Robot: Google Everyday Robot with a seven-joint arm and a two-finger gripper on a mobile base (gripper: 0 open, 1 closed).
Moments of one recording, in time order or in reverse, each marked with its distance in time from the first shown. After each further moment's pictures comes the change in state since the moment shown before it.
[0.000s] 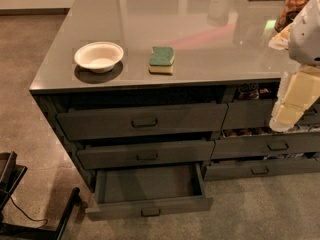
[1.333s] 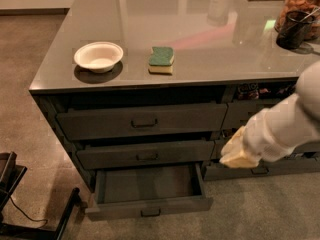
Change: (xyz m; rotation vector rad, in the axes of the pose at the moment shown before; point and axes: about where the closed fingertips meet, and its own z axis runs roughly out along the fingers) arm 0.013 0.076 0.187 -0.186 -0.235 0.093
